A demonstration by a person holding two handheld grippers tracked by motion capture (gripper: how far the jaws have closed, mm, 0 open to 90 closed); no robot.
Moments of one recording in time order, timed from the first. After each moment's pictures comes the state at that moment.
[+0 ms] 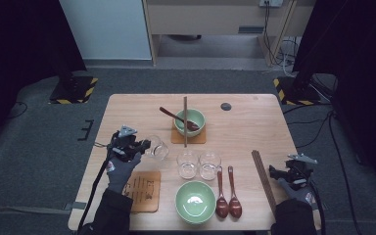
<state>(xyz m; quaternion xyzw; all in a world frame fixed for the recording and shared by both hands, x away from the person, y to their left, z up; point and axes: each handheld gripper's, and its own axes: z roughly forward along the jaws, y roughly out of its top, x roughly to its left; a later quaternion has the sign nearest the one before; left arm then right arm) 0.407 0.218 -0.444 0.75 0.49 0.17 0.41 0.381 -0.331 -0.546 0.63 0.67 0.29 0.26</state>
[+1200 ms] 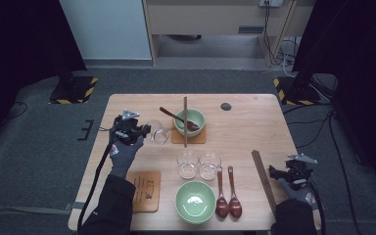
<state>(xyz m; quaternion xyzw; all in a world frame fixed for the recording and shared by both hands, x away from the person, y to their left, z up) 0.445 0.211 -0.421 0.74 0.50 0.20 0.40 0.381 -0.331 -0.546 0.63 0.67 0.29 0.26</state>
